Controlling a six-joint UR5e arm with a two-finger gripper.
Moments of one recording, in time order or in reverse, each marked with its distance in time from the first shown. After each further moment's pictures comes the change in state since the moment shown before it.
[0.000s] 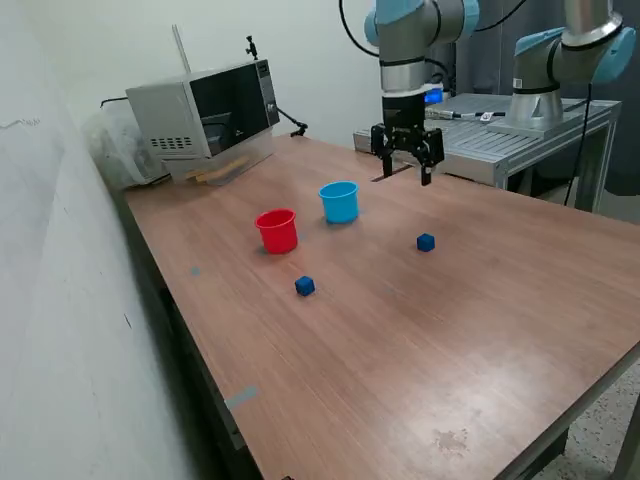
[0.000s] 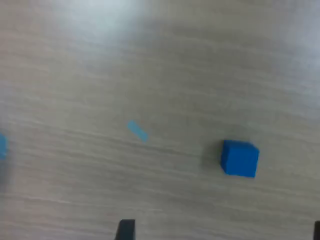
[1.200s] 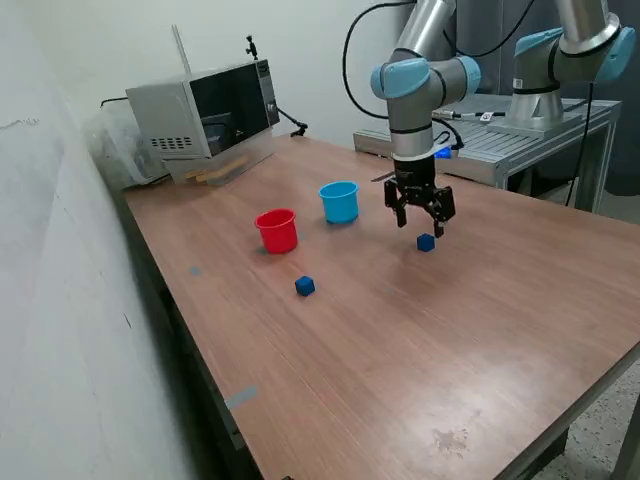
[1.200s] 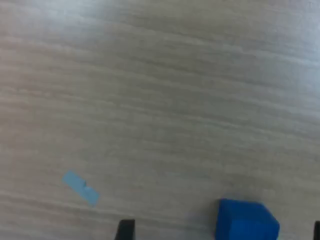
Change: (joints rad) arm 0.015 0.147 0.074 -0.181 0.037 0.028
